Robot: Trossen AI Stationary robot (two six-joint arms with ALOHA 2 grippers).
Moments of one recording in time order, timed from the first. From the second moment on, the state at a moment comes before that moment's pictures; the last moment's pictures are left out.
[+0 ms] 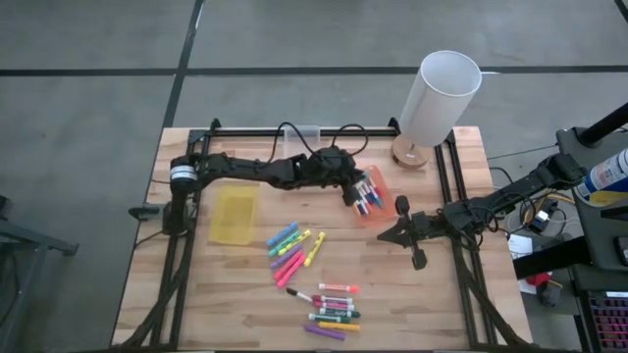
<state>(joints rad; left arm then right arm) 0.18 1.95 1.43 0.16 -0.08 -0.19 0.39 0.83 0.27 0.49 0.20 0.10</state>
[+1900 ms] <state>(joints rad) 0.19 2.10 1.47 0.21 -0.04 -0.26 0.39 0.83 0.27 0.55 0.21 0.05</state>
